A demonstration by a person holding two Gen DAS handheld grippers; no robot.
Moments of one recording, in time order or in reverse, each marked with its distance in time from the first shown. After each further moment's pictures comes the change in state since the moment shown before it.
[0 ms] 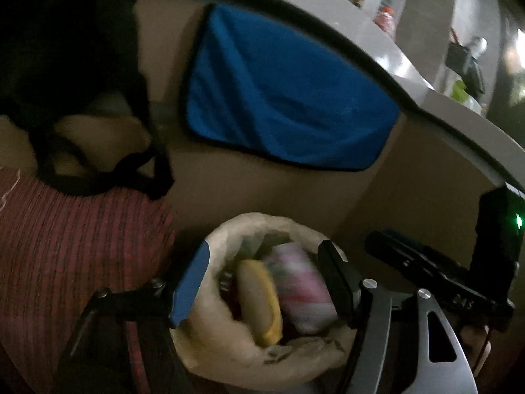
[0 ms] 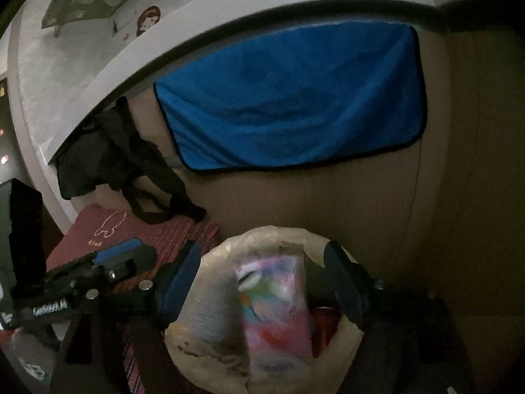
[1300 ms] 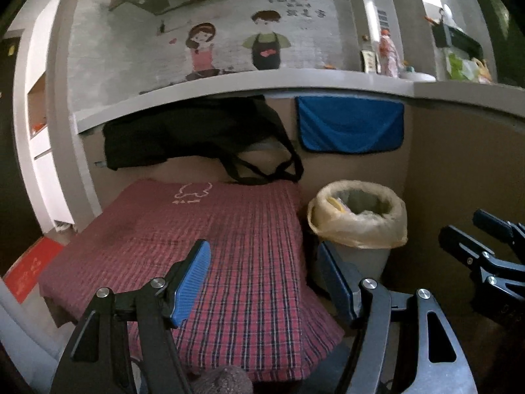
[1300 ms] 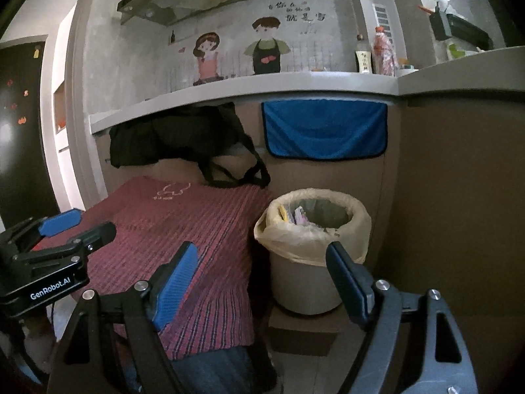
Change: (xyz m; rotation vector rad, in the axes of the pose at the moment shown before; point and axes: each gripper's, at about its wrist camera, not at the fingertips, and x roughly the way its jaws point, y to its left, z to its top) left arm -0.318 -0.078 -0.186 0.197 -0.237 0.545; right arm -0.247 0.166 -0.174 -0.145 -0.183 -0.084
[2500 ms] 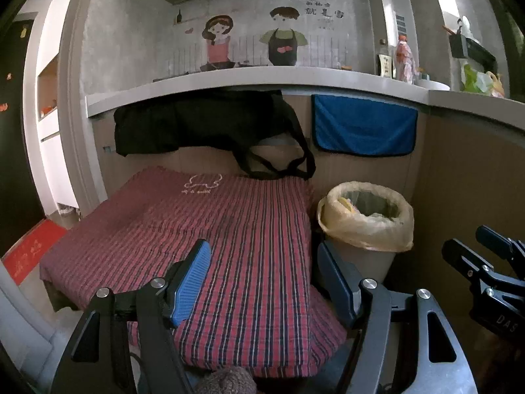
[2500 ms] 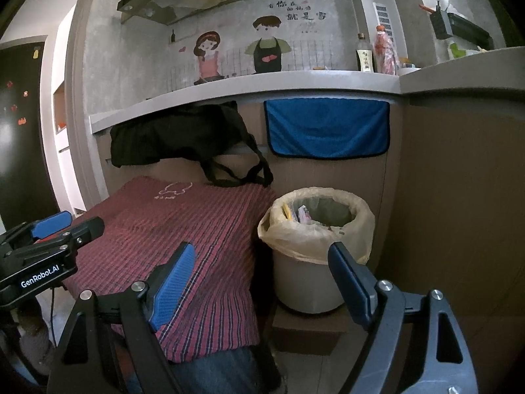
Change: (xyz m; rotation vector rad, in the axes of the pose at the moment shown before) left arm -0.001 0.017 -0.002 -0.057 0.036 0.015; right arm 0.002 0.008 -0.004 0.003 0.016 -0.001
